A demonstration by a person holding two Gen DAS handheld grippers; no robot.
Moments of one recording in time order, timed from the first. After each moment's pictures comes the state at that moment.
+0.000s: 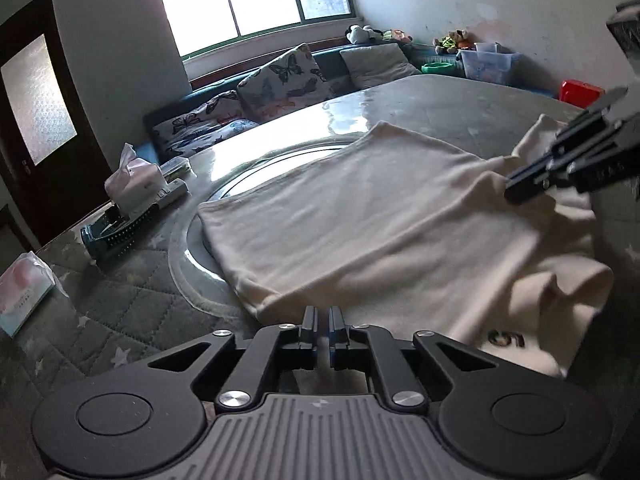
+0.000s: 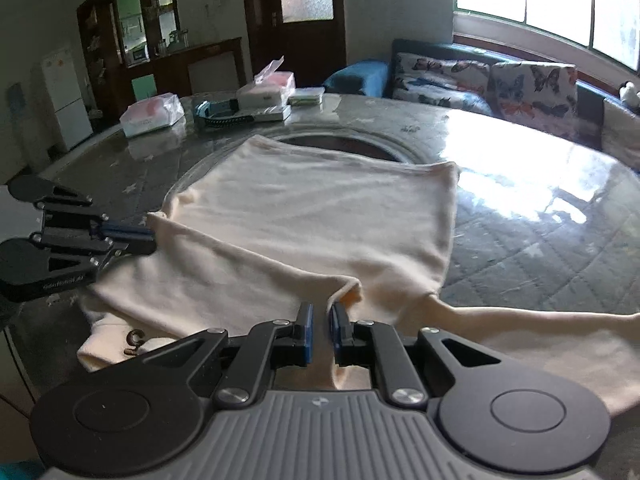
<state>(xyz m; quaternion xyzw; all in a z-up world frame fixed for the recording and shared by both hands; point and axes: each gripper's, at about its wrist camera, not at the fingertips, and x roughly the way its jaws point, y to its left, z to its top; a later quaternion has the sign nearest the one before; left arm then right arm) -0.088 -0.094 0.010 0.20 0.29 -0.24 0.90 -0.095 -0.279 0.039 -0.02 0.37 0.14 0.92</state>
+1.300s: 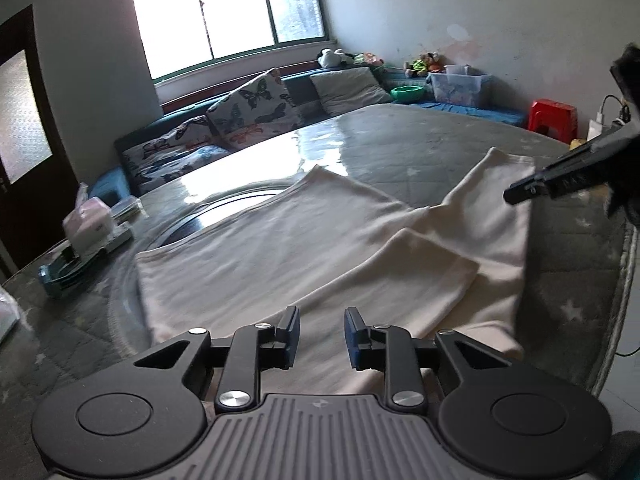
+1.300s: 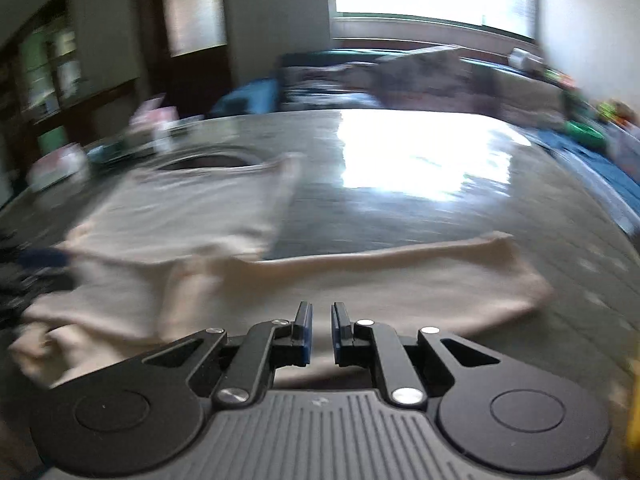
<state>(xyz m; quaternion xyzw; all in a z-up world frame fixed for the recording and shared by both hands) -0.109 -0.157 0.025 0.18 0.27 -0.29 0.90 -0.135 -0.371 0.034 0.05 0.35 -0.03 0.94</state>
